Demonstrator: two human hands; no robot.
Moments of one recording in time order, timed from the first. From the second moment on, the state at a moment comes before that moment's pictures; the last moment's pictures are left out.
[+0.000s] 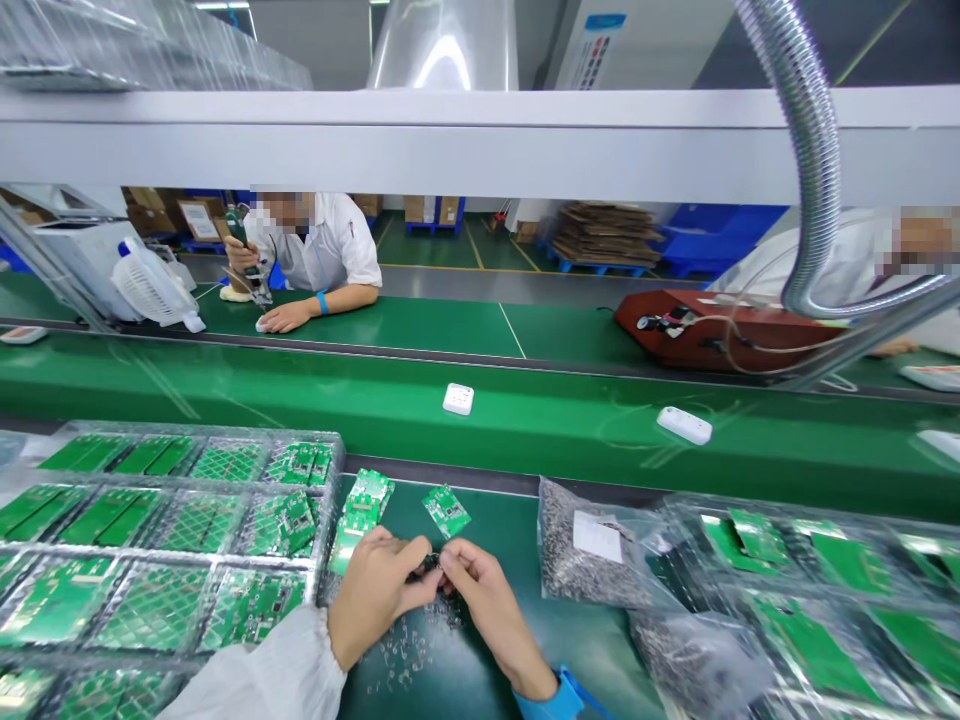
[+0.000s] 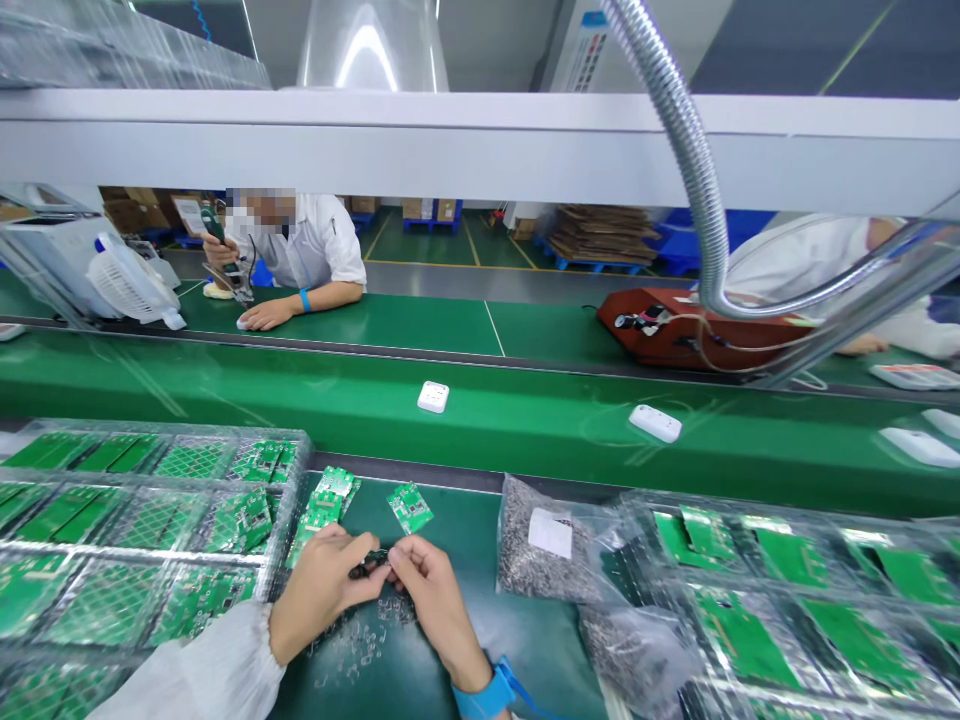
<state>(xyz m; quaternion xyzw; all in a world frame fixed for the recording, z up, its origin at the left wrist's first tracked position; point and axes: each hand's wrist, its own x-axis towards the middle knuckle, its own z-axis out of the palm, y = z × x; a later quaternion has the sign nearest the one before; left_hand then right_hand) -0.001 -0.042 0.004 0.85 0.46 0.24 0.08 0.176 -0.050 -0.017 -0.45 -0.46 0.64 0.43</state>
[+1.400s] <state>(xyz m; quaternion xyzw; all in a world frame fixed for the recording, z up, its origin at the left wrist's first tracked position) 0.006 -0.048 0.008 0.81 0.50 0.30 0.09 0.162 -0.055 -0.030 -0.49 -0.50 0.49 0.51</state>
